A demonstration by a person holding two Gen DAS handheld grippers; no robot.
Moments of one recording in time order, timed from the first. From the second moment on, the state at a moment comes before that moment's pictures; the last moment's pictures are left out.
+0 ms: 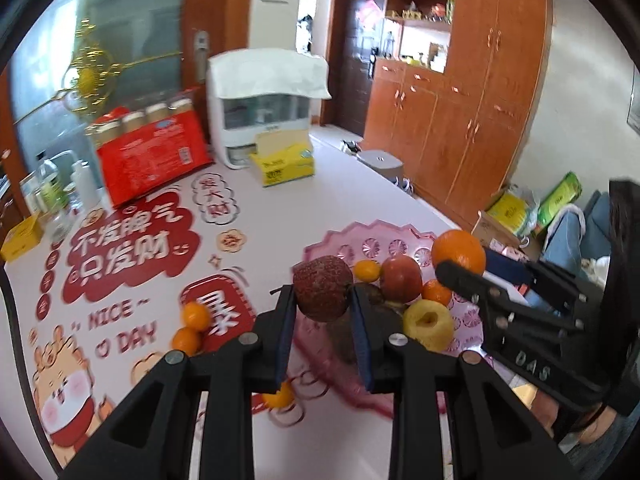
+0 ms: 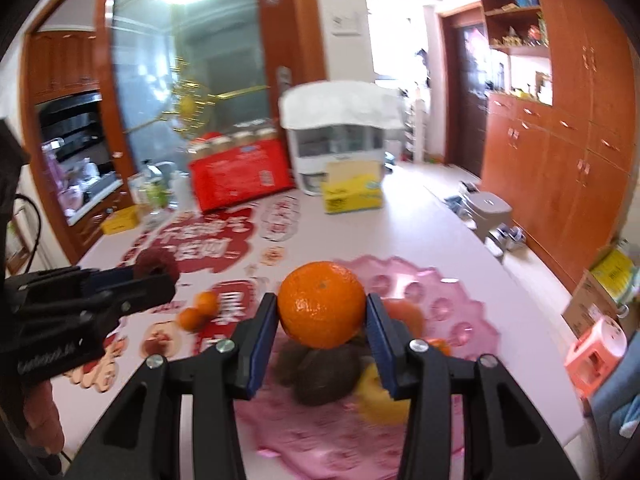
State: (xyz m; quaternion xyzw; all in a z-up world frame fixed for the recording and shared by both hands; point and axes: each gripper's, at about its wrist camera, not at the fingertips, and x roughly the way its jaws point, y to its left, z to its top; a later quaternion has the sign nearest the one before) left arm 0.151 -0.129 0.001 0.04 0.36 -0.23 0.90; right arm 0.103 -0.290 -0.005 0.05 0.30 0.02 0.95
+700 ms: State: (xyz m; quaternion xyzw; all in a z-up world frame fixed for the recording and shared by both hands) left arm 0.236 -0.211 -0.099 0.09 0.47 -0.23 0.85; right arm 0.187 -0.371 -0.089 0.07 0.43 -0.07 0.90
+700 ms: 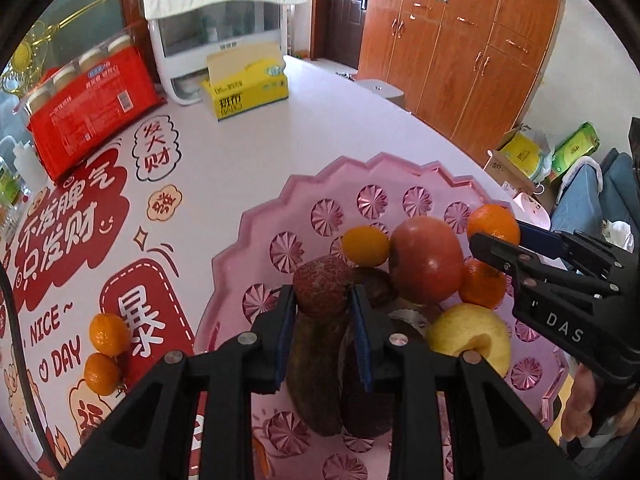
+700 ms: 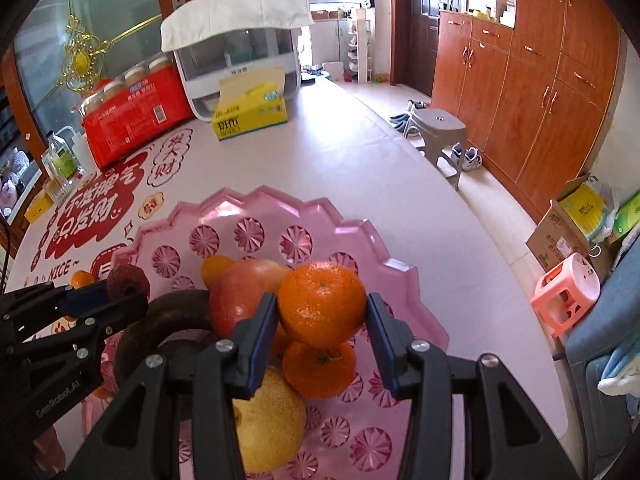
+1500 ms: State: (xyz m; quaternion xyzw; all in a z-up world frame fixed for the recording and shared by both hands) left arm 0.192 -0.172 -0.060 0.07 0.43 -0.19 0.88; right arm 0.138 -0.346 -0.057 0.08 0.38 -0.07 0.92
